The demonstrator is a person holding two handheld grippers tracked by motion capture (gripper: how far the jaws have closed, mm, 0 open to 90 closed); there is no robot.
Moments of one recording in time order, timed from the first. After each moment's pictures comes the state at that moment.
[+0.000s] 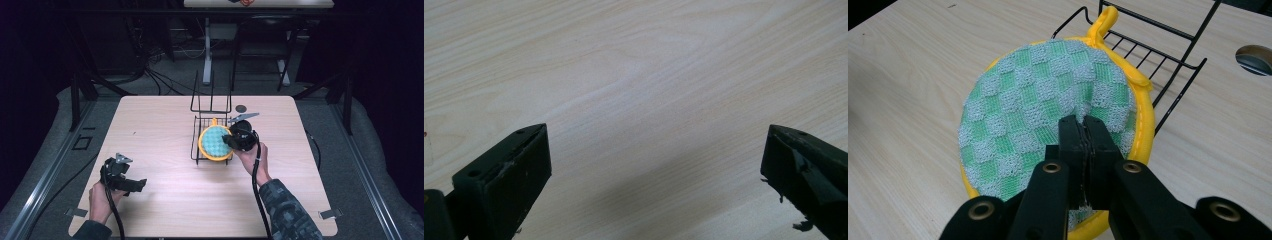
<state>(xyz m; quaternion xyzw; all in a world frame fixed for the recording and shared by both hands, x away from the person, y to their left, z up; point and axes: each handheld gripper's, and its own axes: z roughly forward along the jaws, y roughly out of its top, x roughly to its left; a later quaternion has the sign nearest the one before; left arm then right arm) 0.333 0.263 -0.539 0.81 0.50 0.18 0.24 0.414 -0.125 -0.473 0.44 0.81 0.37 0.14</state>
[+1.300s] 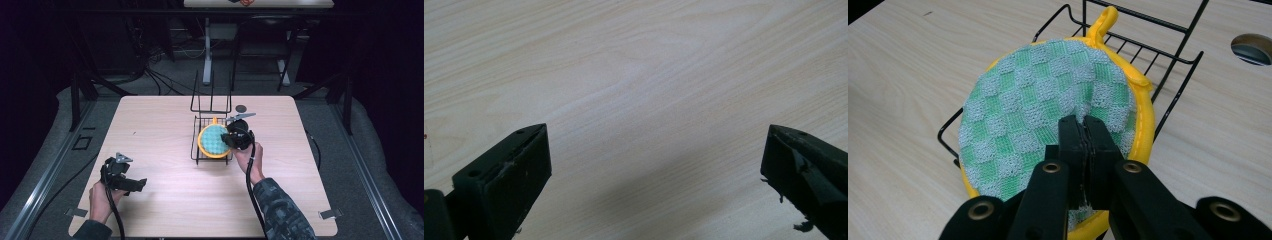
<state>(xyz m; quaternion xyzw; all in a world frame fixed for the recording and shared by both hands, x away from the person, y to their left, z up) 0.335 0.263 -0.539 0.81 0.50 0.18 0.24 0.428 -0.118 -0.489 0.47 0.79 0.37 0.15</state>
